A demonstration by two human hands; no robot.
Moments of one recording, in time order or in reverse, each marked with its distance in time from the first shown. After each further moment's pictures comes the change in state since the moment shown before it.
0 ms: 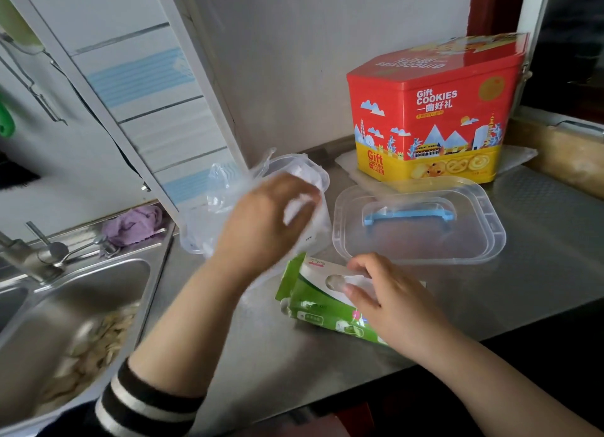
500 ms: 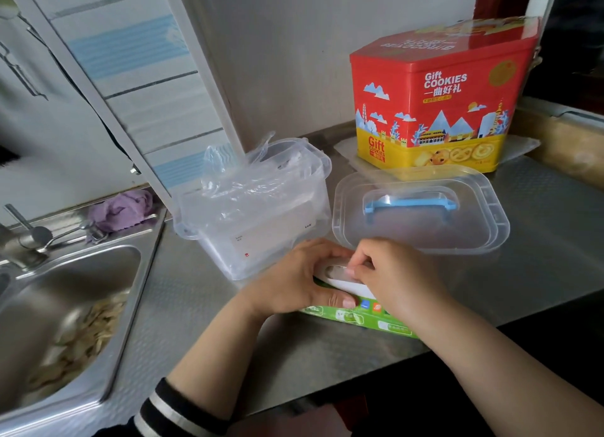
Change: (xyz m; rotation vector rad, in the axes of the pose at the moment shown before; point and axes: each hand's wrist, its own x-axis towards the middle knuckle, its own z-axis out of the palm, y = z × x) left_hand -0.055 -0.018 0.070 -0.501 -0.581 -0.203; right_hand 0.025 -0.008 -0.006 -0.069 -0.038 0.170
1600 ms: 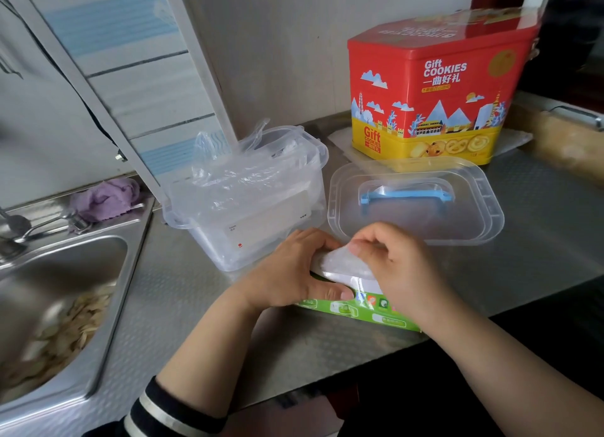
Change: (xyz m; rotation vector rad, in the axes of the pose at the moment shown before) left_hand -0.001 -0.007 0.003 0.129 0.013 -0.027; right_hand -0.007 0.010 0.009 0.493 0.234 -0.178
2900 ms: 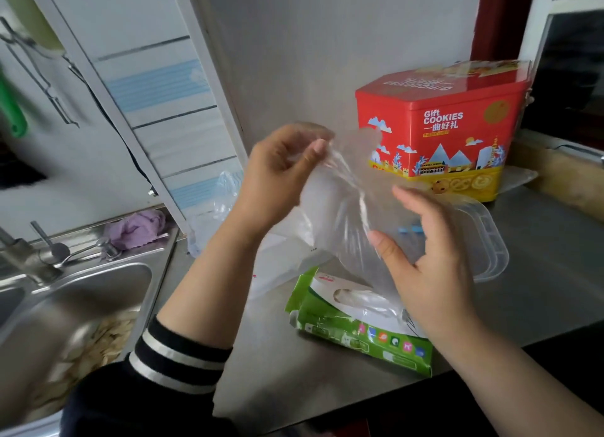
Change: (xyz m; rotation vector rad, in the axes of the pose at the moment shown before) left_hand 0.033 0.092 -0.111 -0.318 0.709 0.243; right_hand 0.017 -0.030 -0.027 -0.113 0.423 -0.420
